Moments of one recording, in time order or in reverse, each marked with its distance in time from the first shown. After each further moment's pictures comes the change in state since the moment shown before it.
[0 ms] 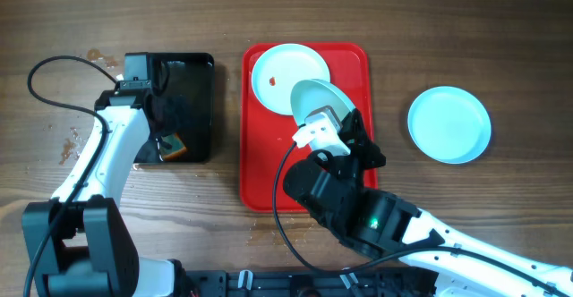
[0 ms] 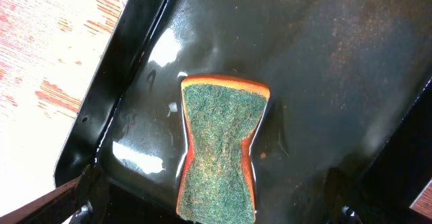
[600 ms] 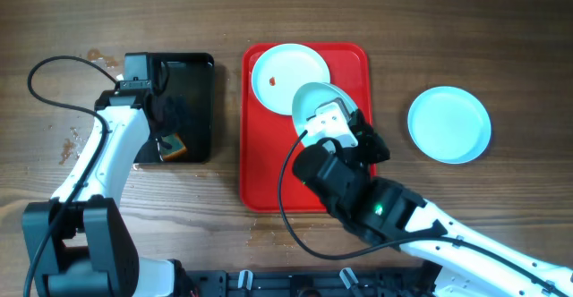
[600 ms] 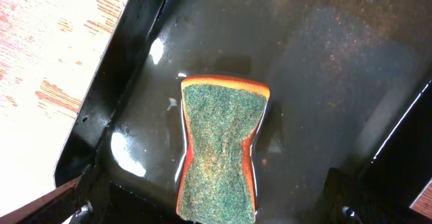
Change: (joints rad) left arm 0.000 0.000 0.000 0.000 0.000 0.000; right arm -0.107 0.006 0.000 -0.080 -0.214 0.126
